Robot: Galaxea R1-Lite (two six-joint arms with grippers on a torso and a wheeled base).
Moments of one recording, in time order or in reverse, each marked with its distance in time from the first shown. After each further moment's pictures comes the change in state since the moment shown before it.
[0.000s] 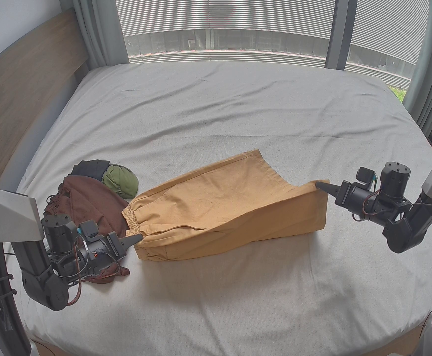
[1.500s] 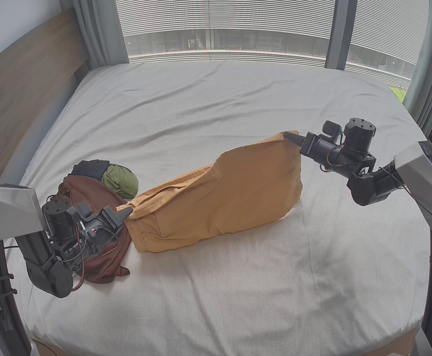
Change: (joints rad) left arm 0.005 0.006 -0.142 0.000 0.211 -0.134; right arm 0.096 0.224 -0.732 0.303 -0.030 0.001
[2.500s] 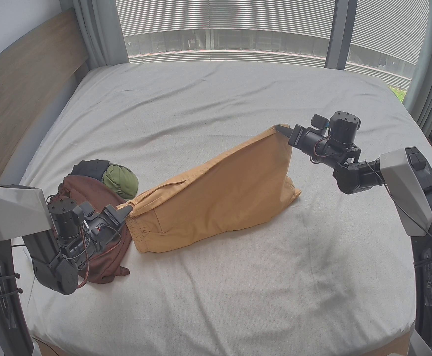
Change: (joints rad) left arm 0.003 0.058 -0.059 0.000 0.048 -0.027; right arm 0.011 0.161 -0.347 0.182 -0.057 -0.003
